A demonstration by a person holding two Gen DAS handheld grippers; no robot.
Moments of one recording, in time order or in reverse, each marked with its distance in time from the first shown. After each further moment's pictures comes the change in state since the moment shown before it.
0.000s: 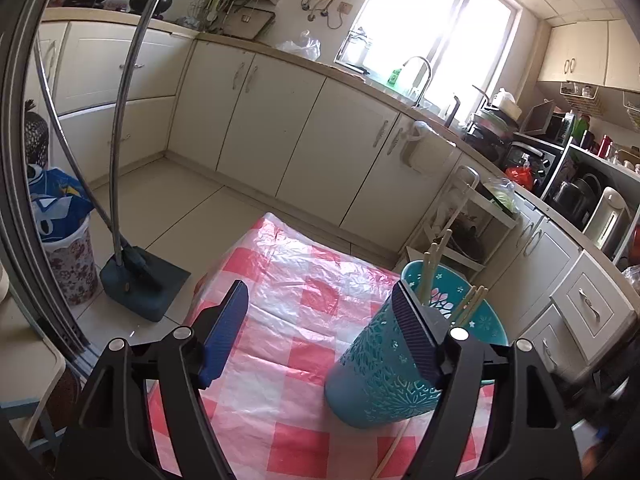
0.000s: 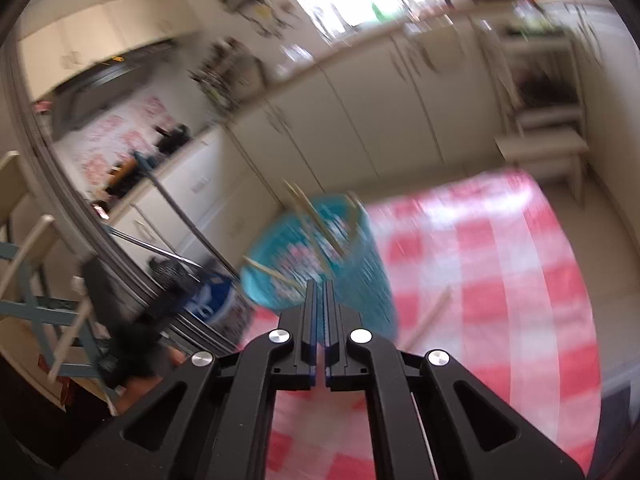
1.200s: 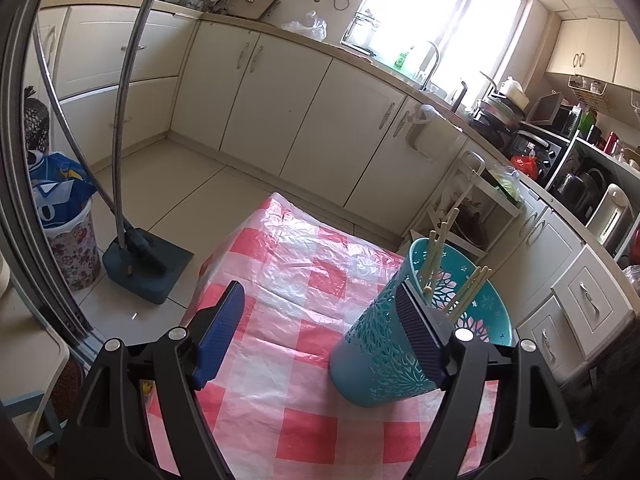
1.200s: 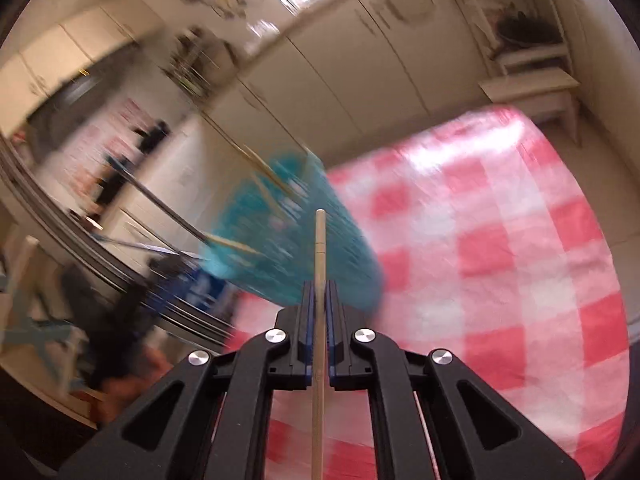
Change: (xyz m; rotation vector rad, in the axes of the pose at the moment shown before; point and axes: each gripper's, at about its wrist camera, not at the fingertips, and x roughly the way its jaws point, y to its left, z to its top) left arm 0.006 0.009 0.001 -0.017 0.075 0.005; right arm 0.014 -0.026 0.006 0.113 0.047 0.070
